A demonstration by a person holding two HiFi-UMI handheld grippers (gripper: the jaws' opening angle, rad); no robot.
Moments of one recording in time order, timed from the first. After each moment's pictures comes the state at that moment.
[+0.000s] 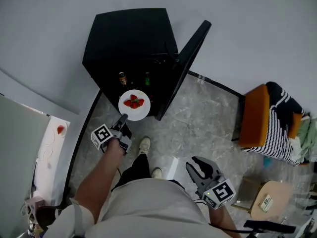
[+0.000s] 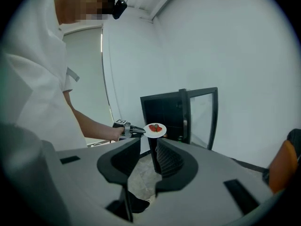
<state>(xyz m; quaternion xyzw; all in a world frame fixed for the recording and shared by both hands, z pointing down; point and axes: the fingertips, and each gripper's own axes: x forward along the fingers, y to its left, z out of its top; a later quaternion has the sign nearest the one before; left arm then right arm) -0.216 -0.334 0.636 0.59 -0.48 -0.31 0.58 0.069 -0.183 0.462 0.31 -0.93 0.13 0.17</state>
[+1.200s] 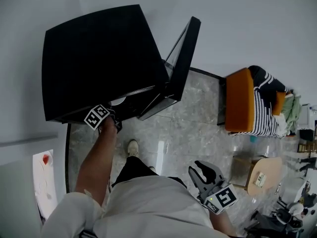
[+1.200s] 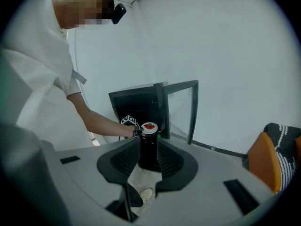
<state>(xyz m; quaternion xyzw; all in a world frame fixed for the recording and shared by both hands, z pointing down) -0.264 -0.568 0.771 0.54 -0.62 -0.07 0.56 0.054 -0.297 0.459 0.43 -0.85 0.19 0.23</state>
